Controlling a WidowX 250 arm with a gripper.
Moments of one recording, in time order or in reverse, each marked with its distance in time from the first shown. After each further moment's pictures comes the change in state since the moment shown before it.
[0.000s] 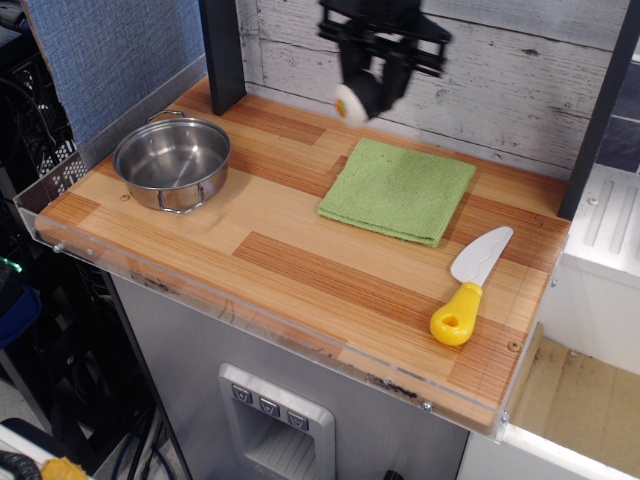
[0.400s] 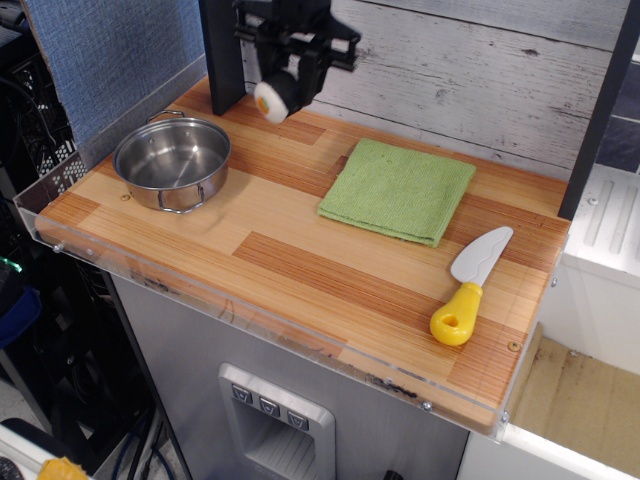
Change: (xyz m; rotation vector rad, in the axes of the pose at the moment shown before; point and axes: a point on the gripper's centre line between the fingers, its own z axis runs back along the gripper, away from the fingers) arm -0.011 0.068 -0.009 0.043 0.001 0.127
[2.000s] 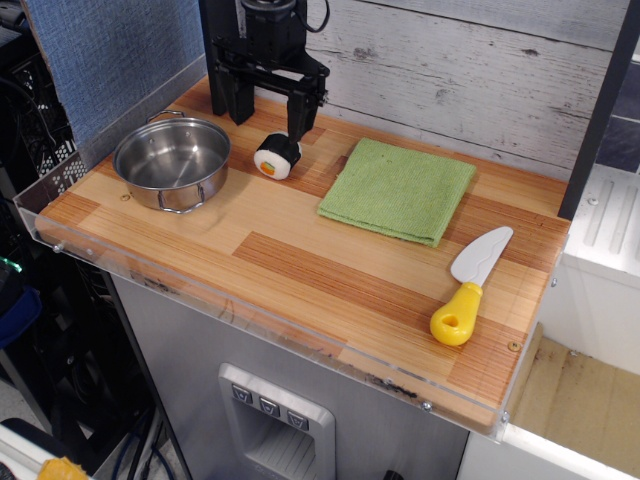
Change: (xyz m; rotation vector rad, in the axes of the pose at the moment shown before) arm -0.012 0.025 -0.043 -0.038 0.059 -0.045
